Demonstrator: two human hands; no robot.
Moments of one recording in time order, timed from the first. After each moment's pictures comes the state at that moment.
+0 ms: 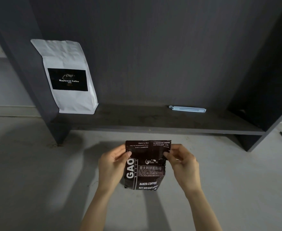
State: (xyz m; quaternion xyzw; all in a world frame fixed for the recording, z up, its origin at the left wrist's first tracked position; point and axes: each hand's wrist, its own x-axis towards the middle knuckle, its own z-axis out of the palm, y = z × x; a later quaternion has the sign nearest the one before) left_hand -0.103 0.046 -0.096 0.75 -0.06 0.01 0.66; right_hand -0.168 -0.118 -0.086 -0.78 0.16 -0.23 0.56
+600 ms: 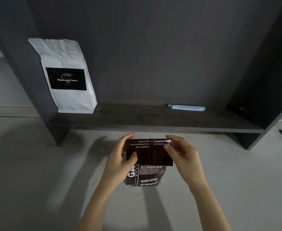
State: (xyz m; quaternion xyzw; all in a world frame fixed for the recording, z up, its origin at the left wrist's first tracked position) left_hand -0.107 0.044 -0.083 0.77 -0.19 -0.04 0.61; right_hand -0.166 -0.123 -0.076 -0.75 0.12 -0.21 0.62
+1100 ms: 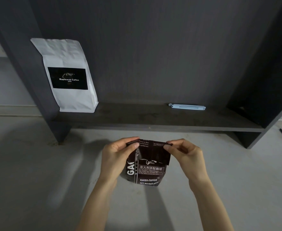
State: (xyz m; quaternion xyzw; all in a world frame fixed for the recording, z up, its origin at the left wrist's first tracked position) left_hand -0.107 0.041 -0.072 0.70 -0.11 -0.04 0.70; right_hand -0.170 -0.124 -0.067 -0.70 0.15 -0.21 0.67
